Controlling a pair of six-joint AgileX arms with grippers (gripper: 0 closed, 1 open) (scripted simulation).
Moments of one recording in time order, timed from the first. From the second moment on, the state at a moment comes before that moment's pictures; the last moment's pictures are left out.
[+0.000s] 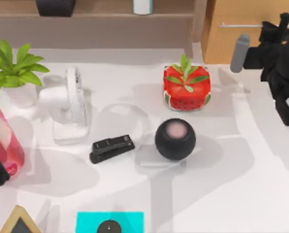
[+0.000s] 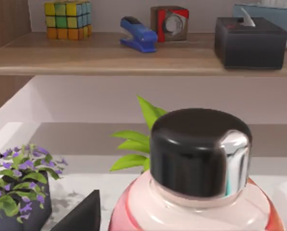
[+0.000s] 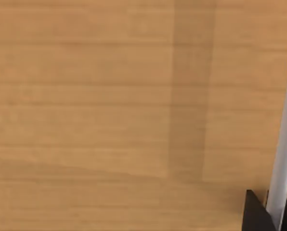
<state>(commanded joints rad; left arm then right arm) 0.00 0.00 0.00 0.00 0.00 0.00 0.16 2.30 1.10 1.19 0.20 -1.55</state>
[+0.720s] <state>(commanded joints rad) 0.00 0.00 0.00 0.00 0.00 0.00 0.16 2.30 1.10 1.19 0.20 -1.55</state>
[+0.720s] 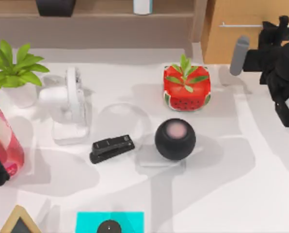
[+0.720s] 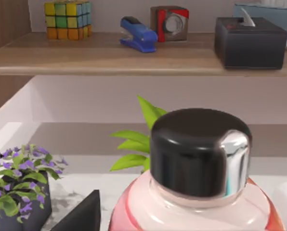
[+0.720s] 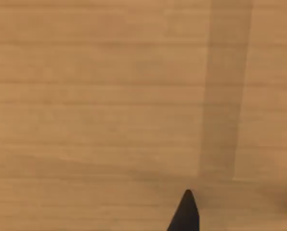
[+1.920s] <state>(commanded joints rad) 0.00 0.00 0.00 0.00 0.00 0.00 0.17 2.25 0.99 1.25 0.21 -1.54</state>
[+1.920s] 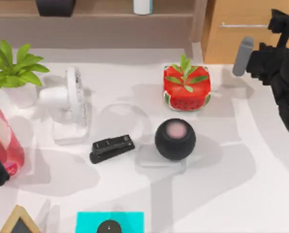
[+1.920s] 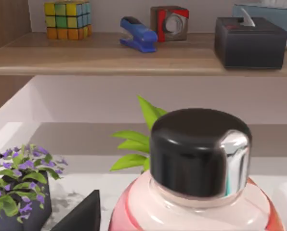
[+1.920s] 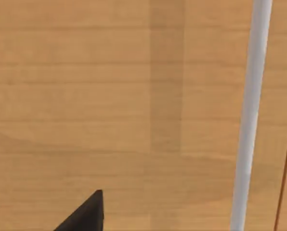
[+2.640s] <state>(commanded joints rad) 0.00 0.00 0.00 0.00 0.00 0.00 0.18 2.23 0.88 1.28 0.22 -1.54</state>
